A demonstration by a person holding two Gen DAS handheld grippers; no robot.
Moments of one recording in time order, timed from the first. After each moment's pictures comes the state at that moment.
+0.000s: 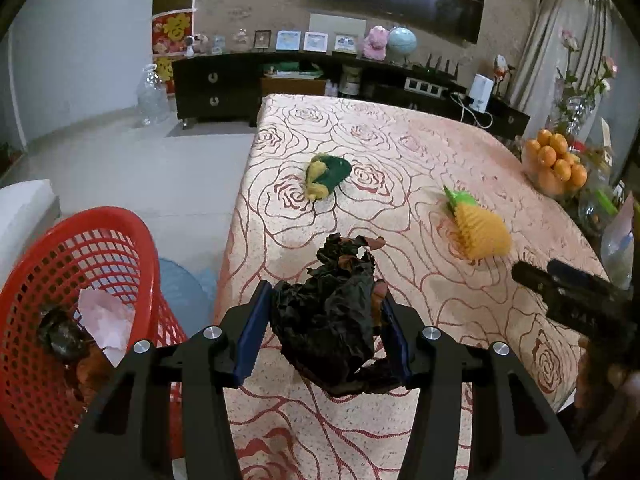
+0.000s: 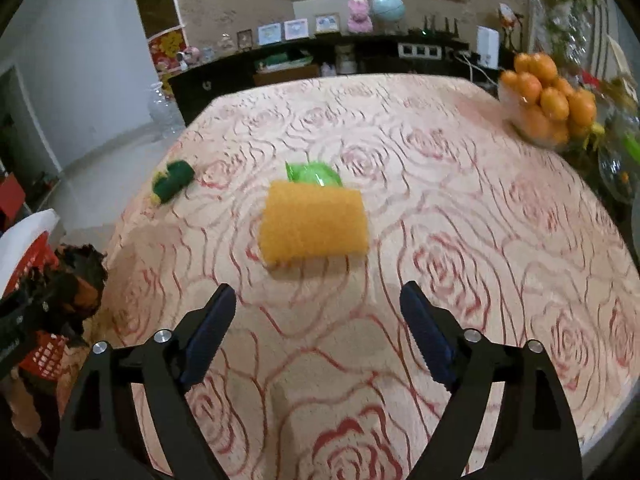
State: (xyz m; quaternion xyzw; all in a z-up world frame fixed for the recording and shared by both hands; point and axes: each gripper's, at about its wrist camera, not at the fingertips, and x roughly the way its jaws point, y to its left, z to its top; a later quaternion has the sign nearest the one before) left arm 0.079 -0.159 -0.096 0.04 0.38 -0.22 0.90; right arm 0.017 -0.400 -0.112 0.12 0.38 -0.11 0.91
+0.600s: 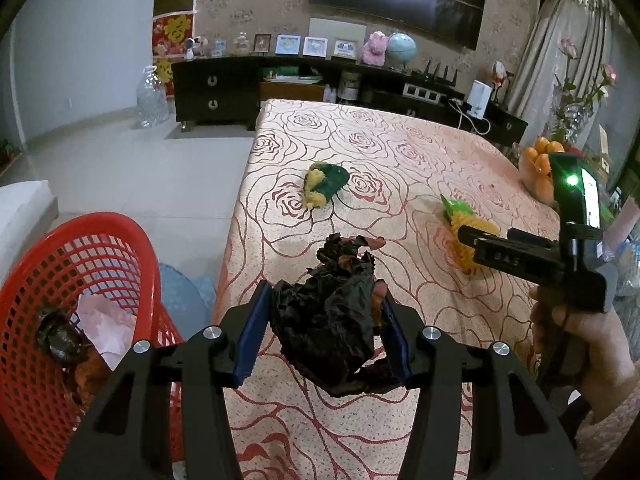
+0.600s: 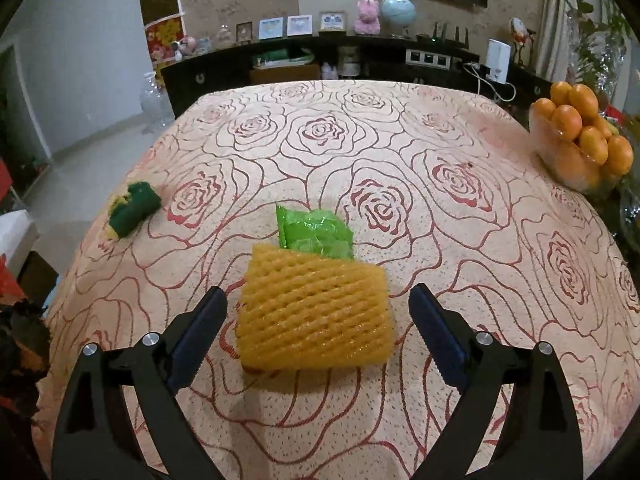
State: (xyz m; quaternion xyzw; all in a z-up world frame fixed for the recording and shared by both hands) left arm 0.080 -0.158 -0.093 0.03 0.38 -0.22 0.90; right arm 0.086 -0.413 -0.135 0.09 0.40 -0.13 0.90
